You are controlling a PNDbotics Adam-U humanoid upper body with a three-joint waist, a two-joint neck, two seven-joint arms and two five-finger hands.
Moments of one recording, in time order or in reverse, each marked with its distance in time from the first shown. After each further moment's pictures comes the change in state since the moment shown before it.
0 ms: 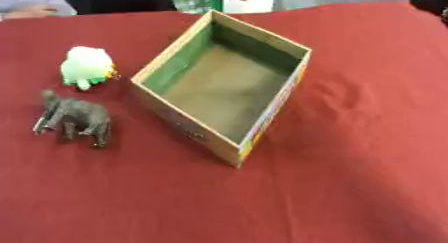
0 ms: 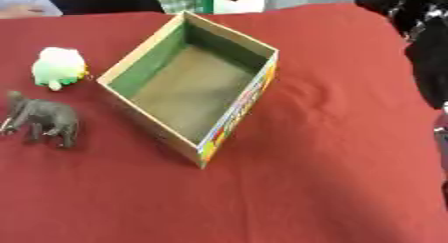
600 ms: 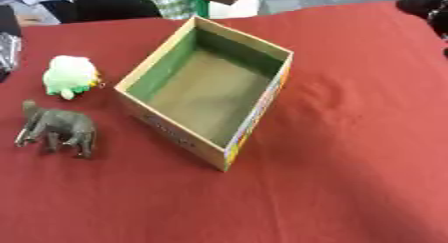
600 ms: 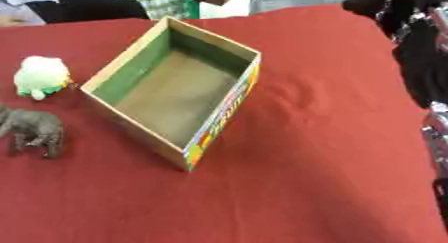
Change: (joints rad) left arm -0.124 0.237 -0.234 0.197 -0.153 -0.020 -0.145; right arm 0.001 -0.006 0.001 0.000 0.003 -0.007 0.001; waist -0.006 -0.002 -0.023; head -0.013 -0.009
